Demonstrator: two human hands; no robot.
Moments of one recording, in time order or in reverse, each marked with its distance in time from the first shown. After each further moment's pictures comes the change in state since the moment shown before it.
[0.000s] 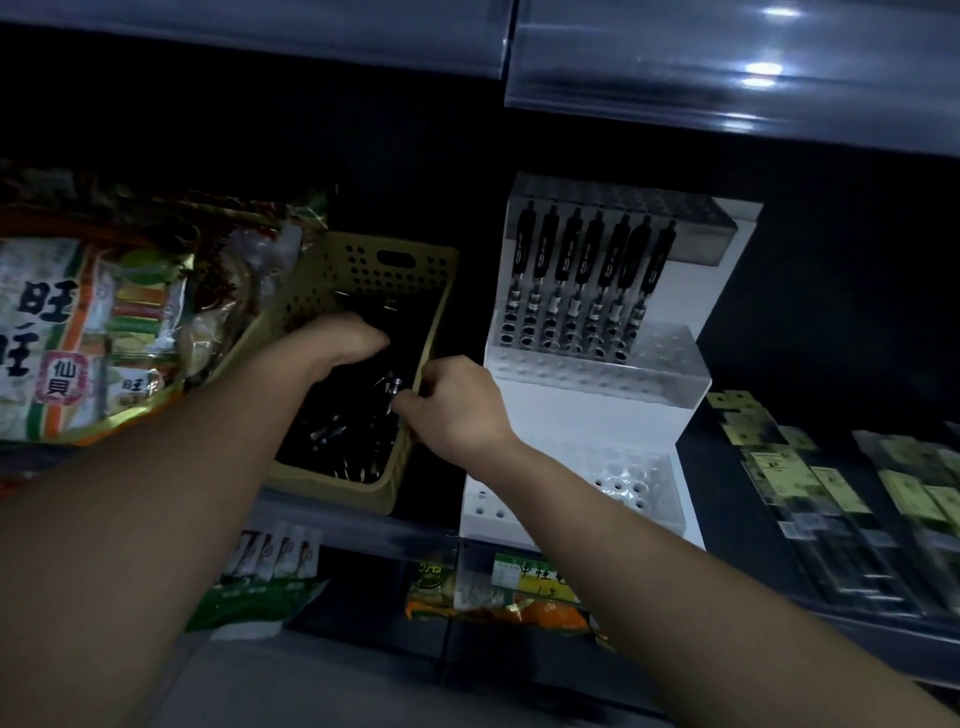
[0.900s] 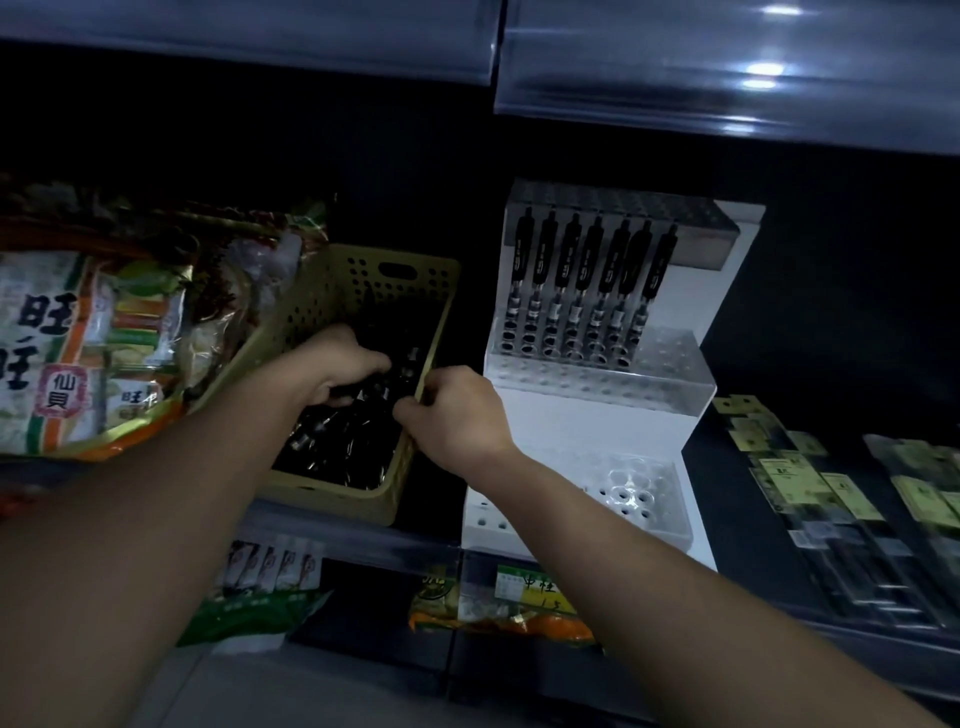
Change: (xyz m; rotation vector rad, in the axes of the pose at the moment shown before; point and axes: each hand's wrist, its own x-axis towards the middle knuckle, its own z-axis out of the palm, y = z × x) left_hand -0.009 -0.007 0.004 -0.324 -0.018 -0.033; right_hand 0.001 0.001 0.001 0.028 -0.003 0.032
